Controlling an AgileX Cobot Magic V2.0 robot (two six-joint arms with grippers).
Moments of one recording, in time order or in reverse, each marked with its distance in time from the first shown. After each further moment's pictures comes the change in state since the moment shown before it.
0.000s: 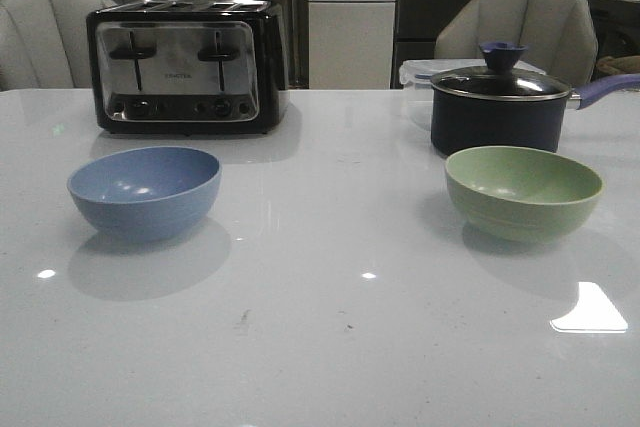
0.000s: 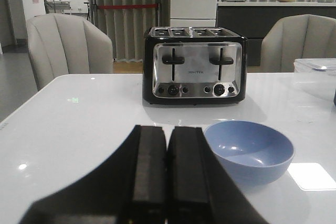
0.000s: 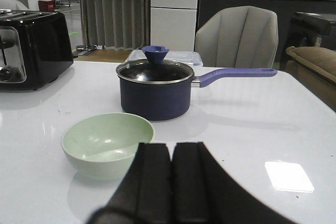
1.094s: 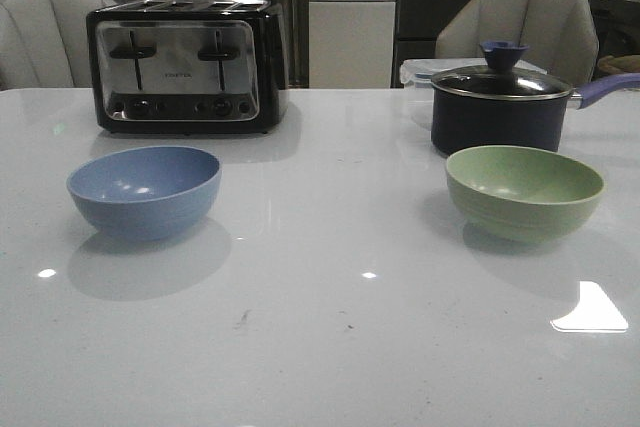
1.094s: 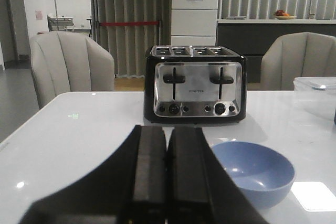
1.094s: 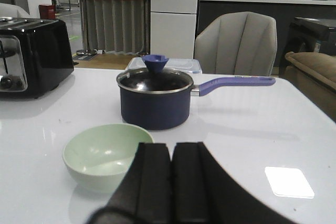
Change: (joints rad) left arm 0.000 0.000 -0.032 0.000 -0.048 0.000; right arm 0.000 0.000 -0.074 0.000 0.051 0.000
